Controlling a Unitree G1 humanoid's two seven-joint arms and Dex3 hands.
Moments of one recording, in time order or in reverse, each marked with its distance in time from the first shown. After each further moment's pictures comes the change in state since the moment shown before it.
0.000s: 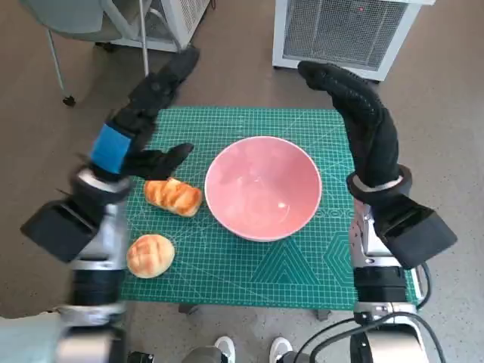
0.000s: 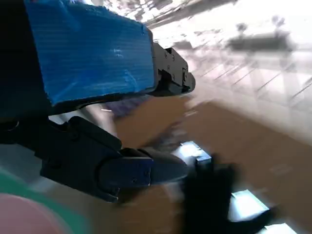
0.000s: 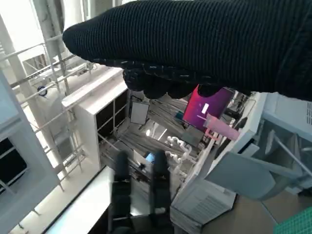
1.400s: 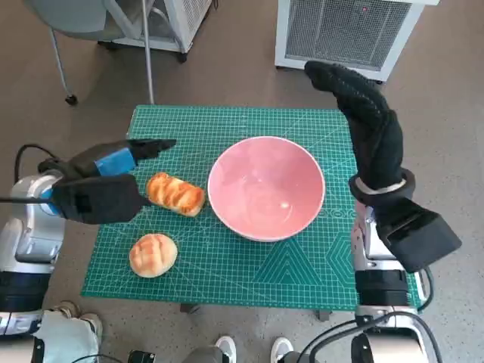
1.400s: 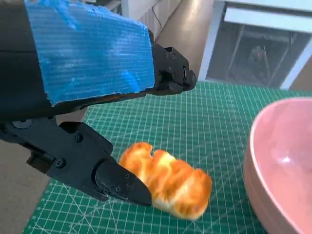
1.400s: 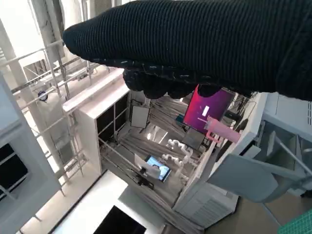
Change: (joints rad) left arm 0.029 0.325 -0.287 -0.010 0.447 0.425 -0.202; right arm 0.020 0.001 -0.001 -0.024 0.001 0.018 -0.031
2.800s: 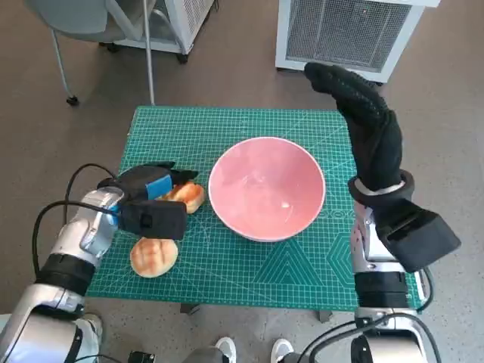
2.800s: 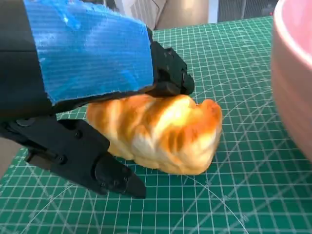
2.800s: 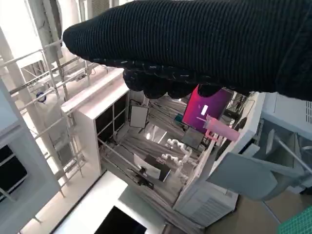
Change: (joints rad) left arm -0.136 -0.167 -0.256 0.527 0.228 -0.214 0.346; right arm 0.012 0.002 0.003 -0.010 0.004 0.014 0.000
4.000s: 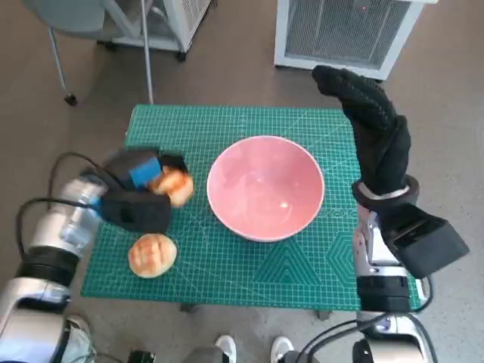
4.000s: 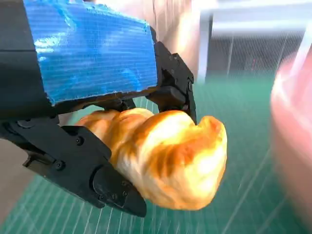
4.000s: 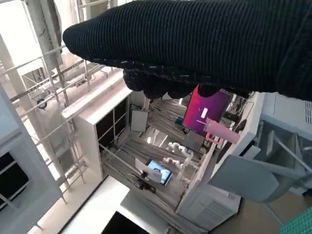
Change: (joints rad) left arm 0.002 0.091 0.131 -0.168 -0.108 -0.103 0.084; right arm 0.027 -0.005 0.001 -0.031 0.031 0.004 0.001
